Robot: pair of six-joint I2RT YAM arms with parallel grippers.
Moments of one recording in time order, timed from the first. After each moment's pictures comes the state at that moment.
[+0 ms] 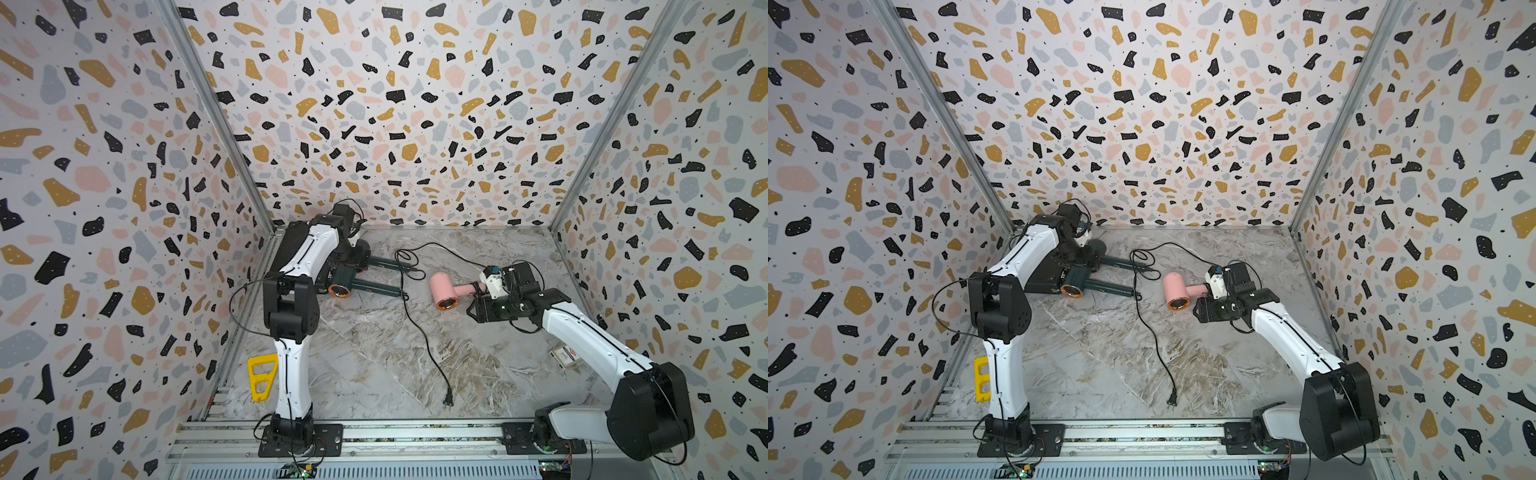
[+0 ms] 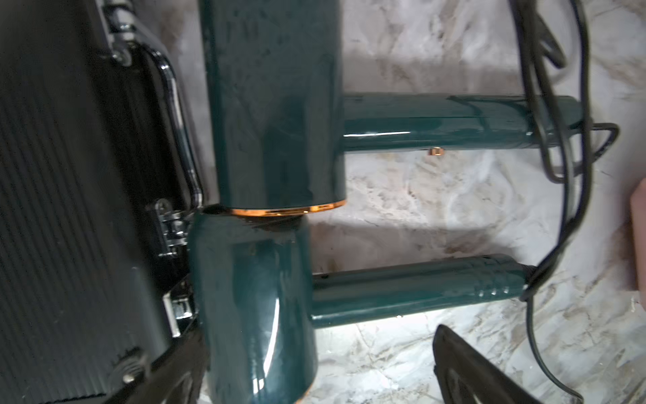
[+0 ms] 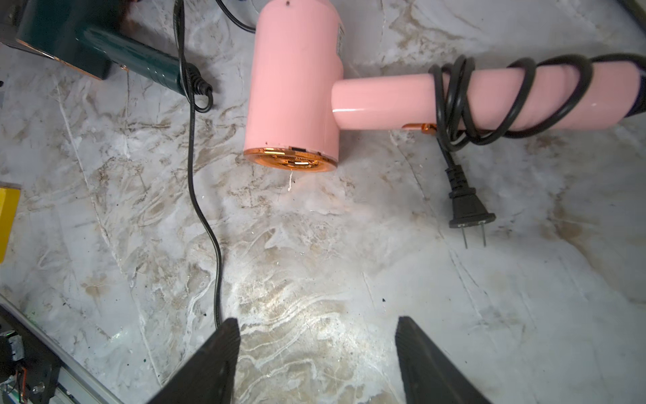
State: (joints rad) left arm -0.17 2.18 2.01 -1.13 0.08 0.02; right arm 0.32 1.31 0.92 -0.63 -0.30 0.15
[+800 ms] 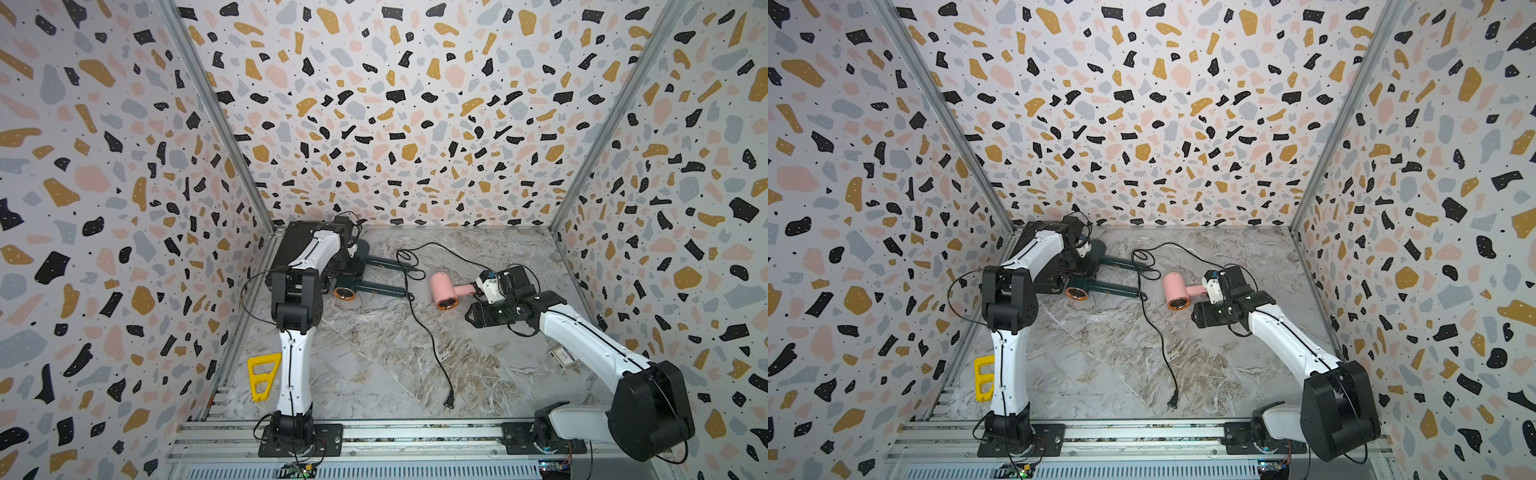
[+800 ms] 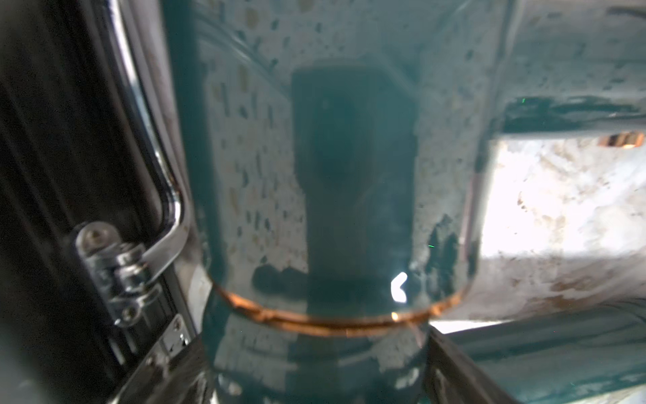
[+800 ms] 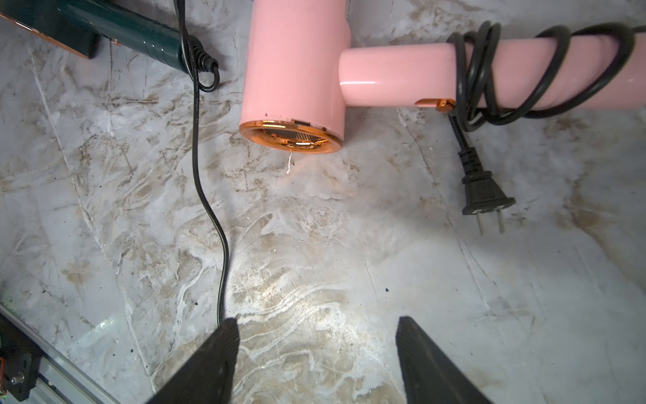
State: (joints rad) left arm -0.15 2.32 2.01 -1.11 0.06 0.03; right arm 0.36 1.31 0.90 -0.63 -0.27 0.14
